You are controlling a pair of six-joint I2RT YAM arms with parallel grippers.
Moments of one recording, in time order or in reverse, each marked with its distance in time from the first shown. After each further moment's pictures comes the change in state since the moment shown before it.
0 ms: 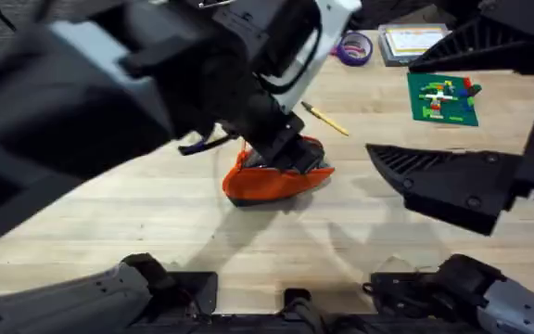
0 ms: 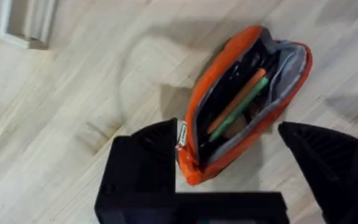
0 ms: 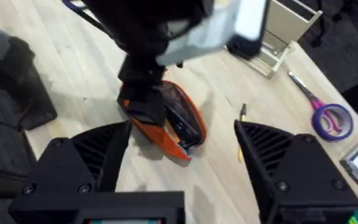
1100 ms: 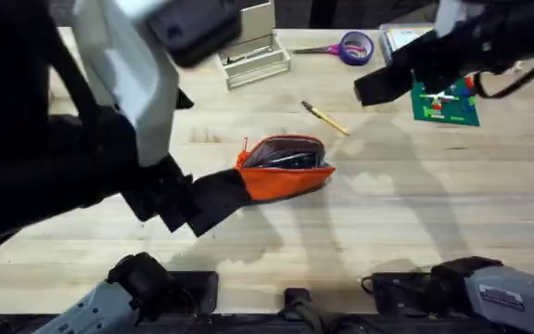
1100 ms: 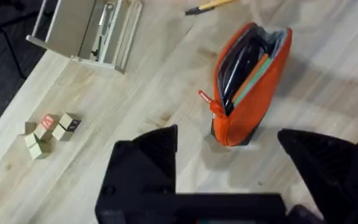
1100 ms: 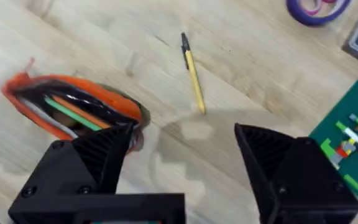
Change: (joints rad) left arm 0.074 -0.547 0.000 -0.229 0.001 0.287; right arm -0.451 0.487 0.003 0.061 -0.038 0.026
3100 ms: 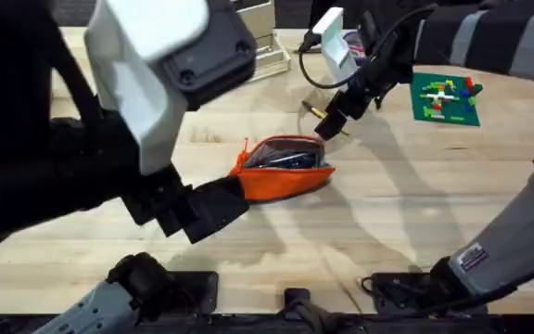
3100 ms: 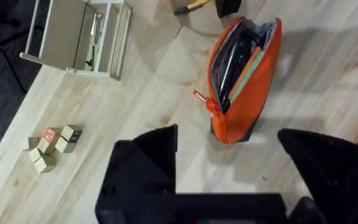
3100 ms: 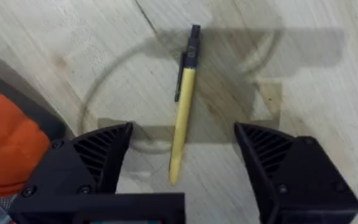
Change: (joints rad) left arm 0.000 0.000 0.000 -0.010 0.033 0.079; right arm 0.034 0.630 0.011 0.270 -0.001 -0.398
